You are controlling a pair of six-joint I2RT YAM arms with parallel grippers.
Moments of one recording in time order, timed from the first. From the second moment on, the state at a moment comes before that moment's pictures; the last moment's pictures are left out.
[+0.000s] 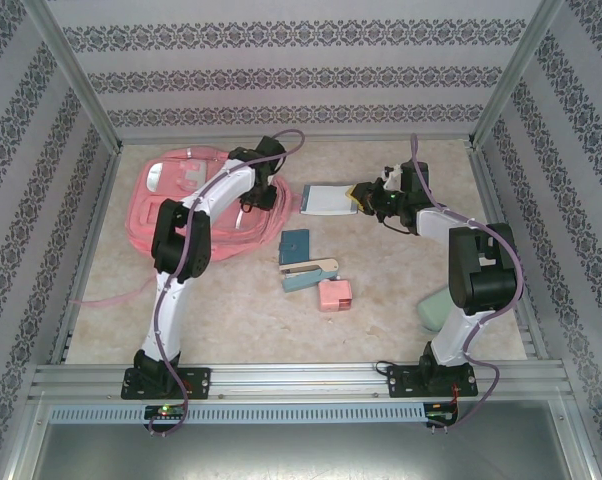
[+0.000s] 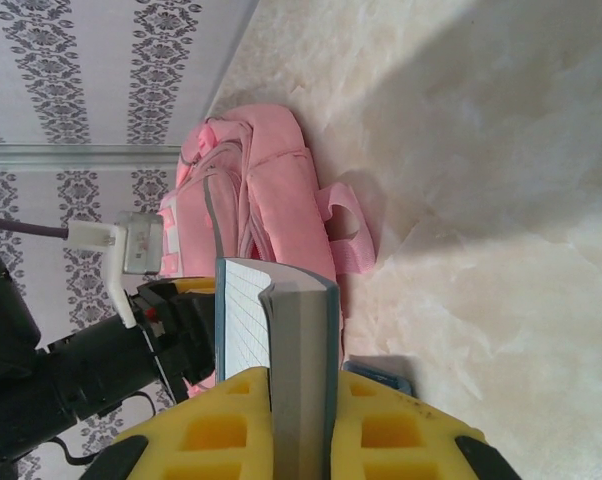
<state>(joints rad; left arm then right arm) -0.39 2.30 2.03 -1.04 -0.19 -0.16 0.09 1.79 1.02 0.16 -0.77 1.00</state>
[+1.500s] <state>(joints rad) 0.06 1.87 2.00 -1.01 0.63 -0.33 0.52 2.29 1.64 0.27 -0.60 1.18</state>
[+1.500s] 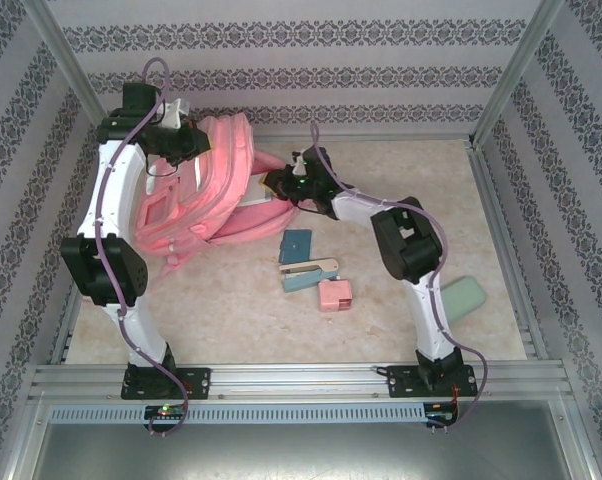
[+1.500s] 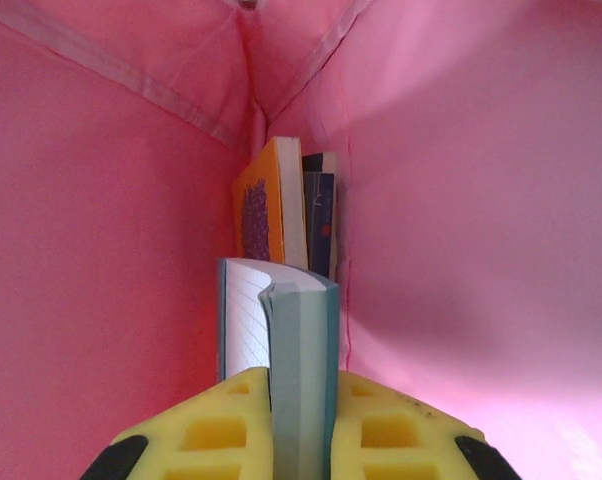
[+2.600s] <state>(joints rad) 0.06 1.82 1.91 -0.94 0.61 -0.38 0.62 2.37 1.89 0.04 -0.38 1.10</state>
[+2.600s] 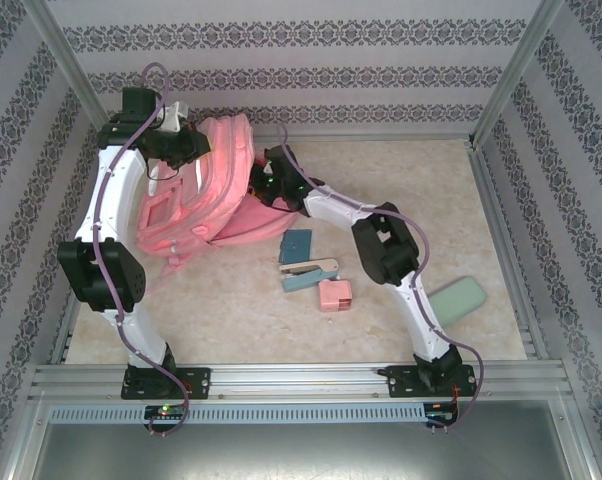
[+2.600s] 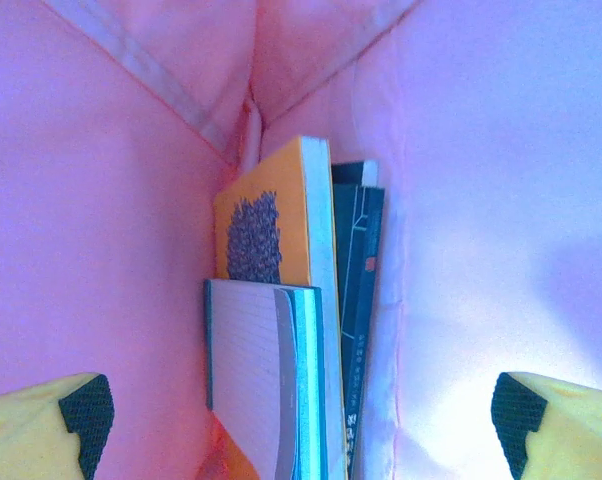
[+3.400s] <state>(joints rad) -0.01 1.82 1.72 -0.77 0.58 -0.36 0.38 1.69 1.17 -0.35 -0.22 0.74</state>
